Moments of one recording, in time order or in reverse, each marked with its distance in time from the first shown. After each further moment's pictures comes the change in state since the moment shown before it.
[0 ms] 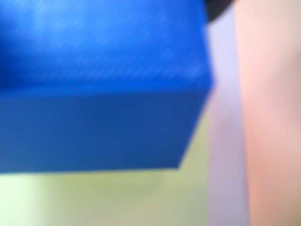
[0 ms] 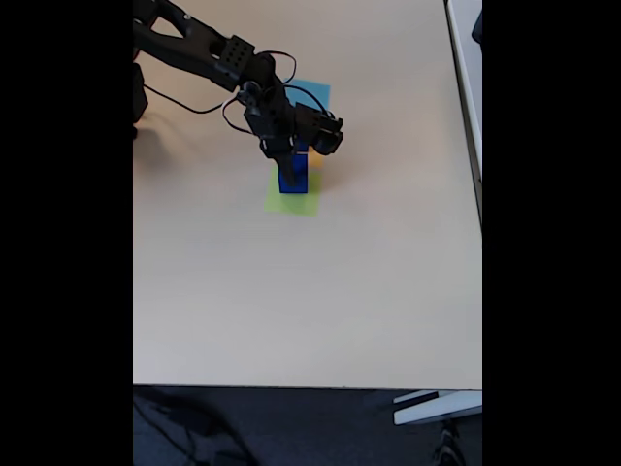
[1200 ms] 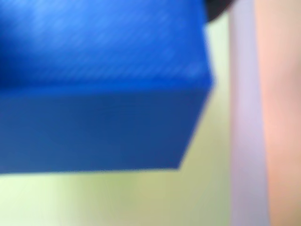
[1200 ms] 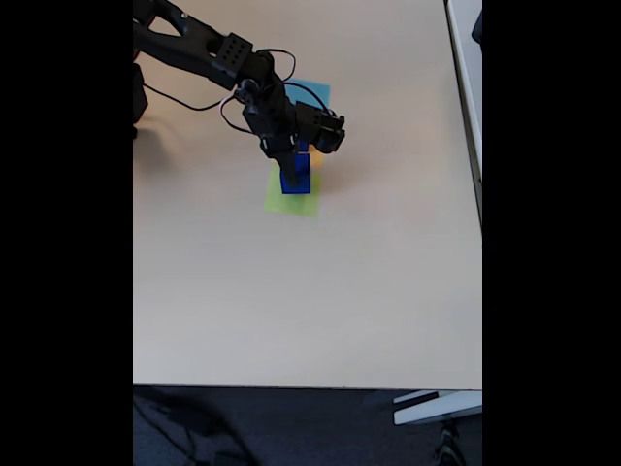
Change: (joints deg) arm 0.7 1.0 -1.2 0.5 -1.0
